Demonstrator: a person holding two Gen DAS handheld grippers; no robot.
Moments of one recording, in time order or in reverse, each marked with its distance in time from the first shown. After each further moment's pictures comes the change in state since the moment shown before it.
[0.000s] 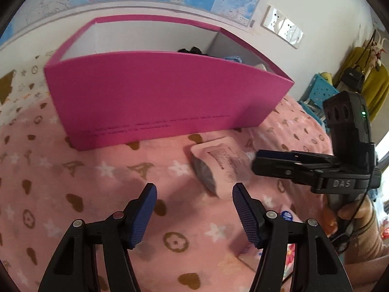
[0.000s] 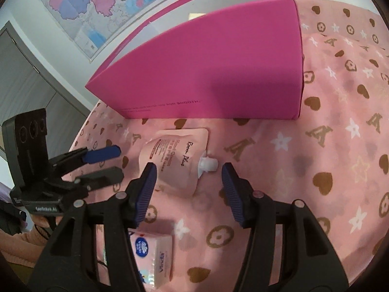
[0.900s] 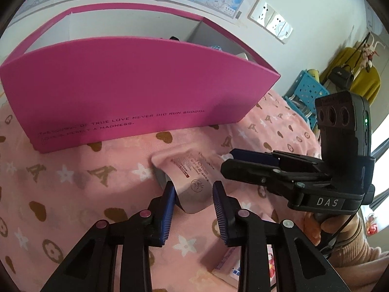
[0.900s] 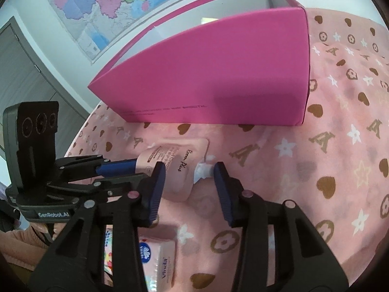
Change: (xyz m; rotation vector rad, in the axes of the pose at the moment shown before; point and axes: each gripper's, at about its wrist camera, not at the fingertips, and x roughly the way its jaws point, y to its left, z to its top) left arm 0.017 -0.014 0.007 -0.007 0.039 -0.105; right arm -0.001 0.013 -0.005 -0.039 -0.047 -0.018
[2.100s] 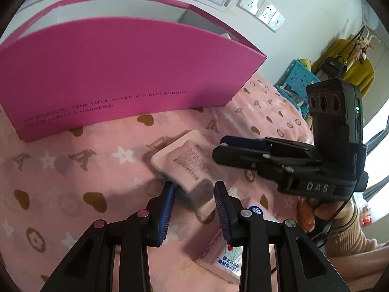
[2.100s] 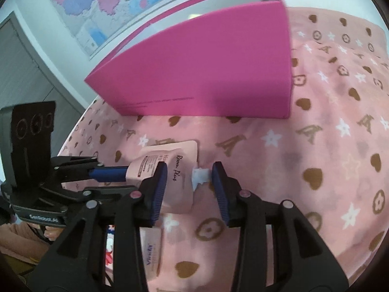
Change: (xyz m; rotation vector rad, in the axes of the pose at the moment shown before) left arm 0.006 -0.008 -0.010 0.019 0.063 -0.054; right arm -0.005 -0.004 -0.003 -0.025 0.024 -0.023
